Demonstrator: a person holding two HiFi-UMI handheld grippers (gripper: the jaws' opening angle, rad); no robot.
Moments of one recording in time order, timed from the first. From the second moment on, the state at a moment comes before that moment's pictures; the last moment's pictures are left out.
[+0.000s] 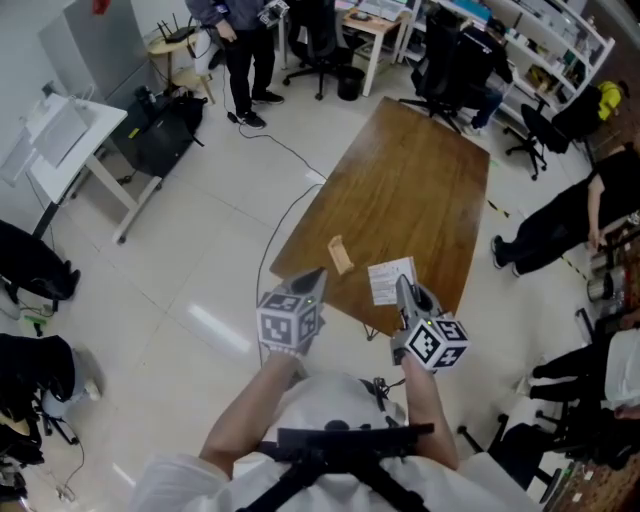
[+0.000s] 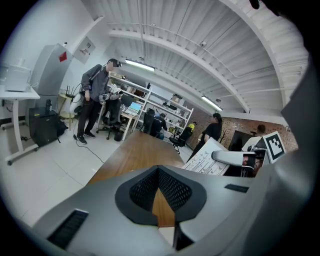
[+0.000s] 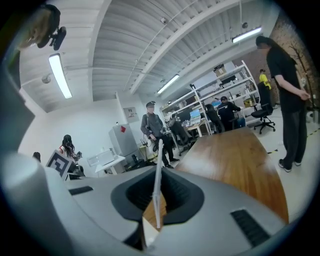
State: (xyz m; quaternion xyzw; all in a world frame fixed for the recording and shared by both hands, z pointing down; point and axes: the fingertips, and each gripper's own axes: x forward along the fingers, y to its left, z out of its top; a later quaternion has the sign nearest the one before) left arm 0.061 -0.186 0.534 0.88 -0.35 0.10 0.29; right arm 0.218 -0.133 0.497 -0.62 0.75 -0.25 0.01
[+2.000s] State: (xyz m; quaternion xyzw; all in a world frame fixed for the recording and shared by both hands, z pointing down) left arm 0.072 -0.147 0.541 0.89 -0.33 0.13 0.28; right arm 0.216 -0.172 0.499 -0.61 0.76 -0.22 -0.02
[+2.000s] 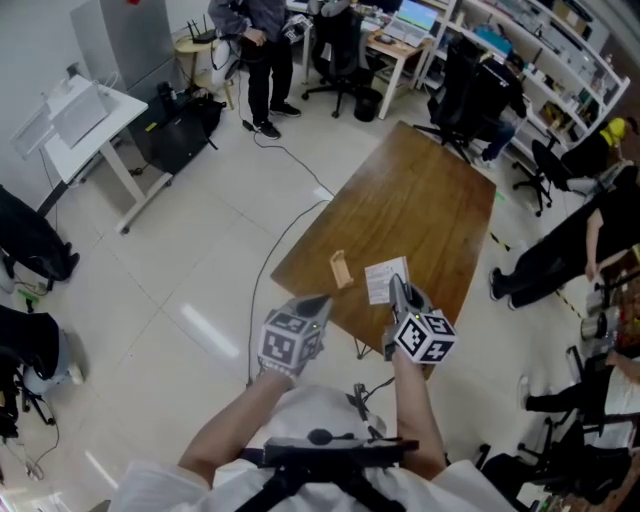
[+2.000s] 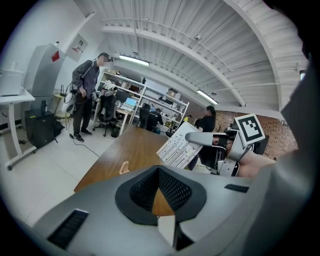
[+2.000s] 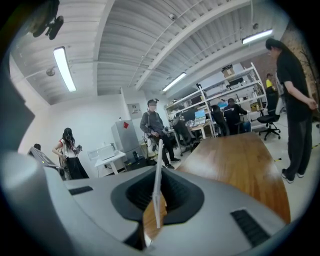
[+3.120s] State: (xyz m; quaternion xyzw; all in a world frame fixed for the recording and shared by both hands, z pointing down) left arm 0.089 -0.203 0.583 0.89 -0.28 0.16 0.31; right arm 0.198 -0.269 0.578 -0.59 0.77 -0.23 -0.07
